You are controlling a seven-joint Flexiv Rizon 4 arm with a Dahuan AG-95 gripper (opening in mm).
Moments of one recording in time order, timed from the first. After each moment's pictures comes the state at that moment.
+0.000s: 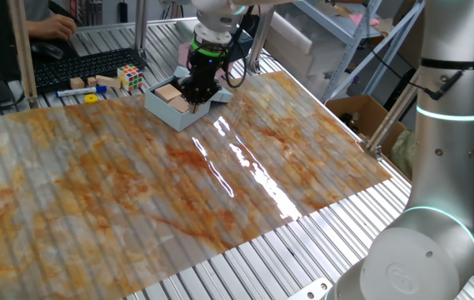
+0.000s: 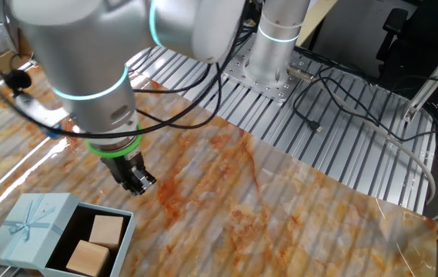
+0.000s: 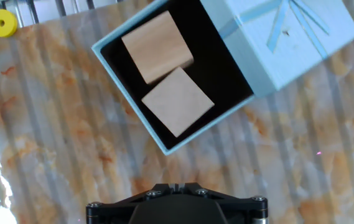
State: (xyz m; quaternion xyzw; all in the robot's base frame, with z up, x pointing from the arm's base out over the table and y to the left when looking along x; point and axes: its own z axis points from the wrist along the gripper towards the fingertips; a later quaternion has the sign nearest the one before) arm 0.650 -0.033 0.108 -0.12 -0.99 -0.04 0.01
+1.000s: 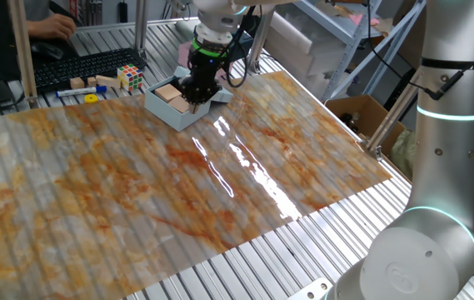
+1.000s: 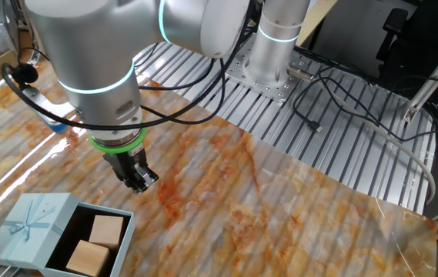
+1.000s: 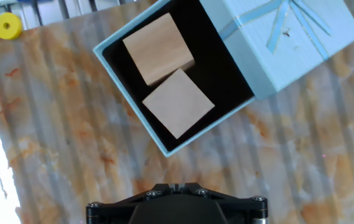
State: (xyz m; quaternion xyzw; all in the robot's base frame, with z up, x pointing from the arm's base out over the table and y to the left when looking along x) arm 0.653 -0.033 0.108 -0.10 -0.99 -0.06 0.02
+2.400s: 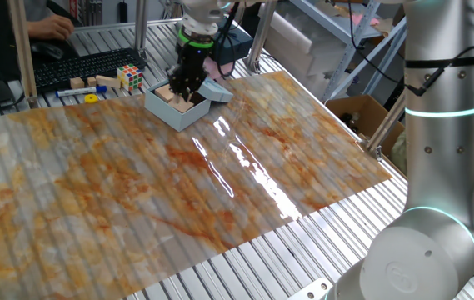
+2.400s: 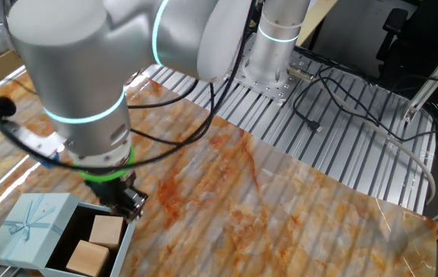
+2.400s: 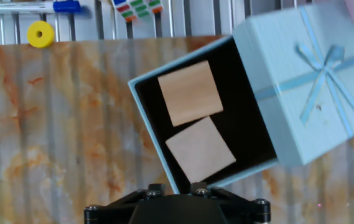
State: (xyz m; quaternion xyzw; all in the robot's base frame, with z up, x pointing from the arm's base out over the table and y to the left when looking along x) arm 0.713 -0.025 0.104 0.00 -1.00 -0.03 0.00
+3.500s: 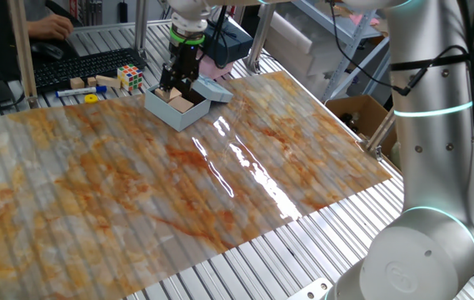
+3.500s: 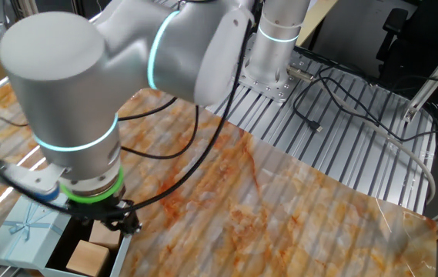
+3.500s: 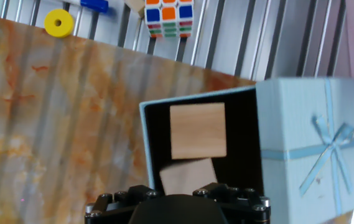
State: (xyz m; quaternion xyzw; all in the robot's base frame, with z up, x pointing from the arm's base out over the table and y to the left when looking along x) arm 0.749 -0.035 0.094 0.12 -0.99 0.00 -0.01
